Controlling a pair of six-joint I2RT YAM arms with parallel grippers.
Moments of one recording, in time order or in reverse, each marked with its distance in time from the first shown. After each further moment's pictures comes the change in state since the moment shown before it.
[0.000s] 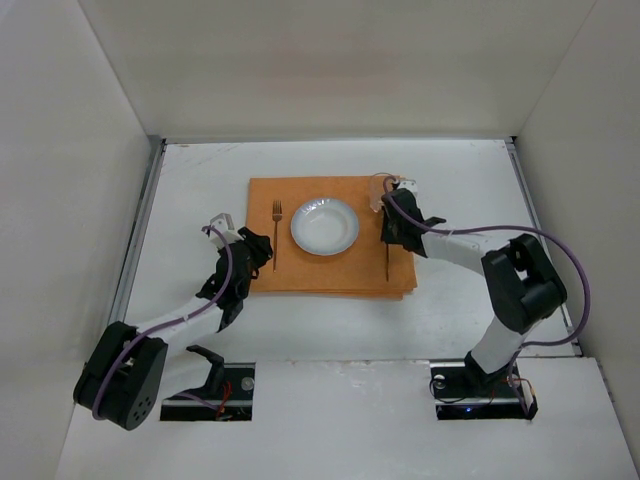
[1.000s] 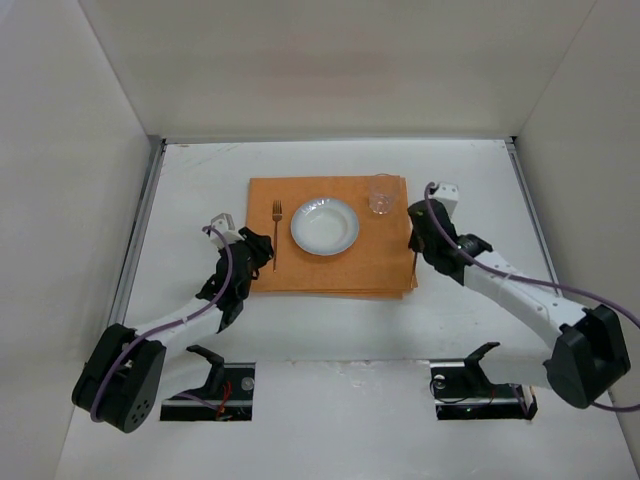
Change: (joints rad) left arm -0.012 -0.013 0.000 -0.004 -0.003 0.002; right arm 0.030 -0.498 -0.147 -0.304 0.256 0.108
